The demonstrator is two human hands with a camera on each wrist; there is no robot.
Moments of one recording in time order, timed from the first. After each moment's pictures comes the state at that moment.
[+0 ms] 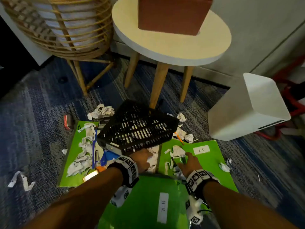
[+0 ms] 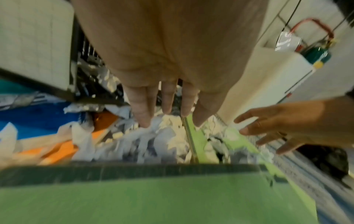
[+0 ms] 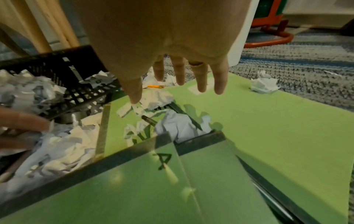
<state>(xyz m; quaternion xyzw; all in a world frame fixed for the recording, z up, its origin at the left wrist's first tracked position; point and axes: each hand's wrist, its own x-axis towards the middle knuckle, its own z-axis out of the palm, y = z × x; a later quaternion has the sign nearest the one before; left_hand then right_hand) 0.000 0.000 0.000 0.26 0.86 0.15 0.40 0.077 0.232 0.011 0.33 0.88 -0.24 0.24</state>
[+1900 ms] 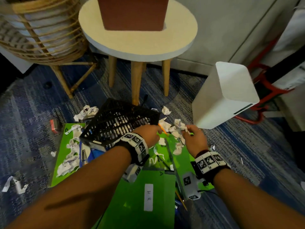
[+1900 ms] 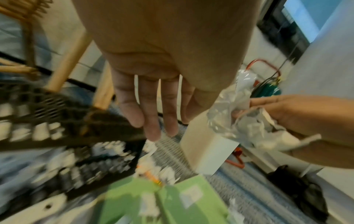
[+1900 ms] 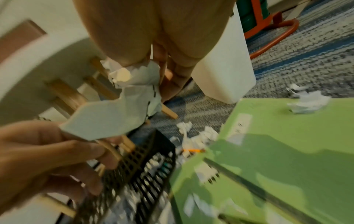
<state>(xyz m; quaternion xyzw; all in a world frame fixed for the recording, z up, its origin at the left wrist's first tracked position) -0.016 0.105 0.137 0.29 0.89 0.15 0.31 0.077 0.290 0.126 0.29 0.85 -0.44 -0.04</state>
